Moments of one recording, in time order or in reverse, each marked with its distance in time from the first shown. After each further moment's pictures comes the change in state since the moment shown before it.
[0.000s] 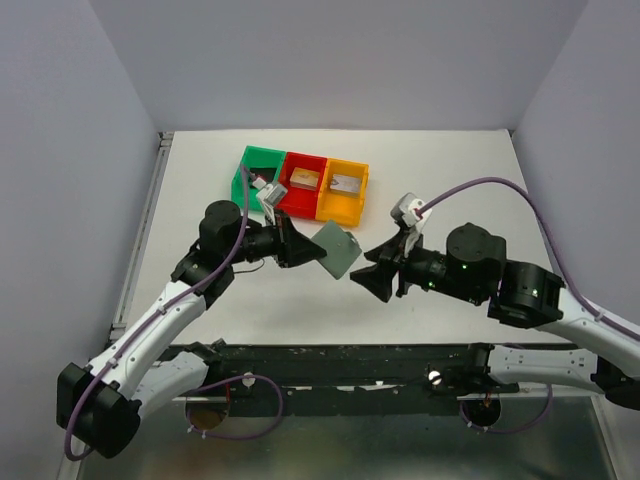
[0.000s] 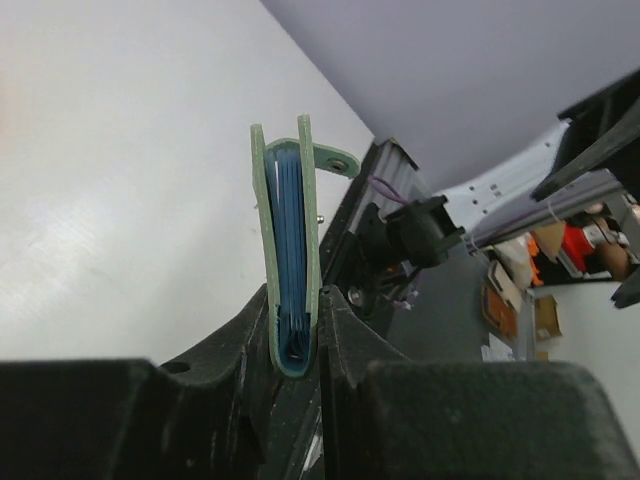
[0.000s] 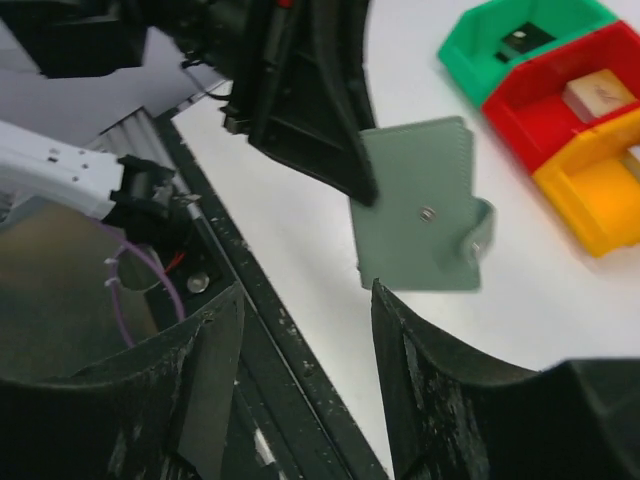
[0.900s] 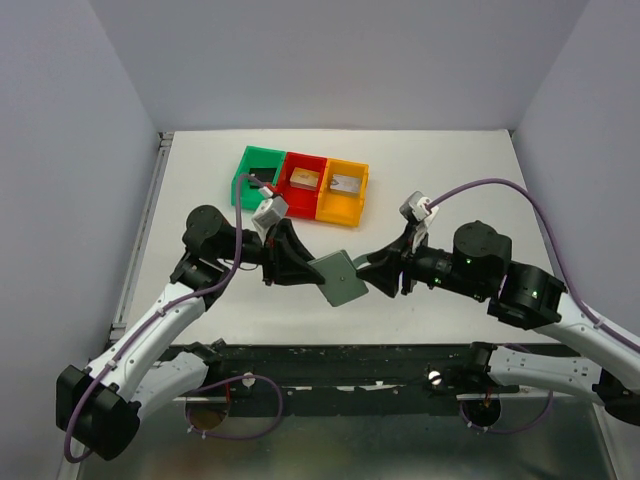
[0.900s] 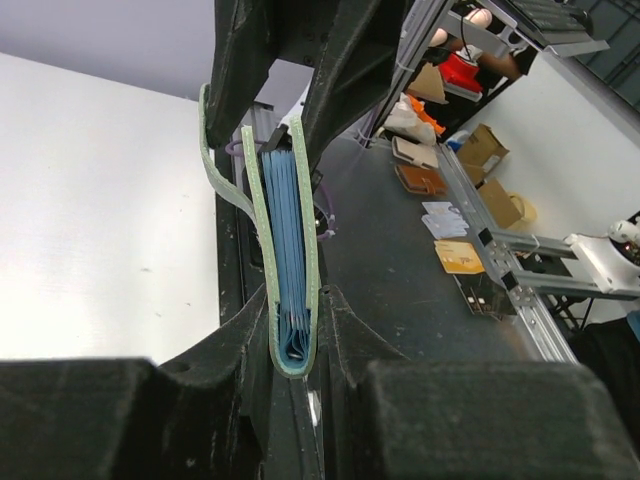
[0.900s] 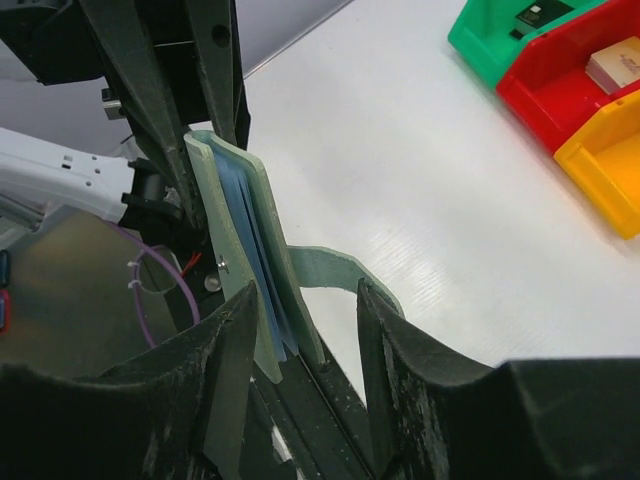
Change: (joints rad) left arm 0.003 0.018 -0.005 0.414 0.566 0.023; right arm -0.115 -0.037 -0.074 0.048 -0.180 0.056
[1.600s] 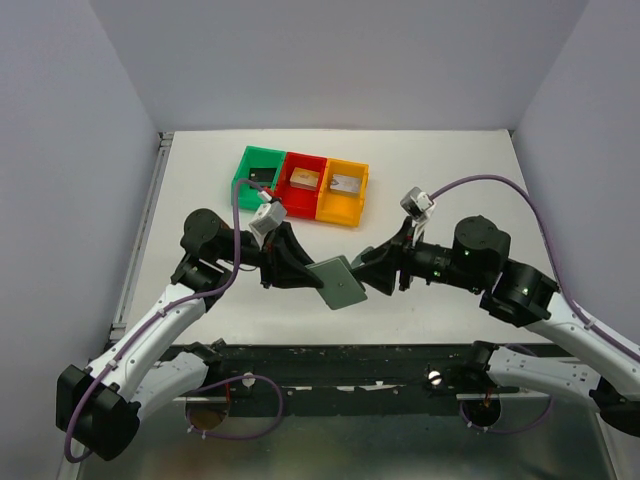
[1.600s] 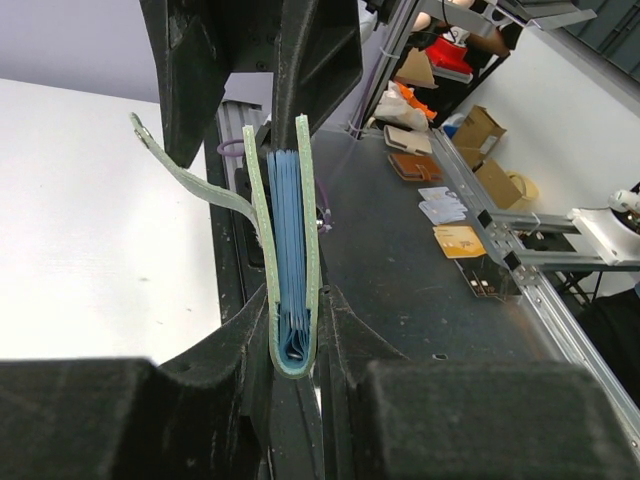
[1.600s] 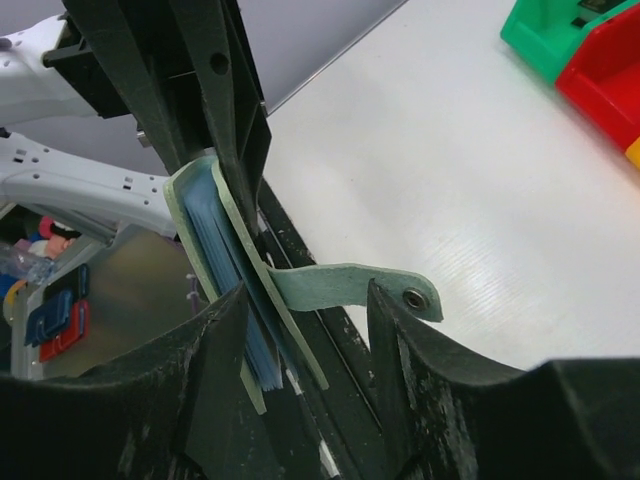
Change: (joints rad) left arm 0.000 -0.003 -0.019 0.089 0.051 -0.003; right arm -0.100 -0.015 -0.066 0.103 -0.184 0.113
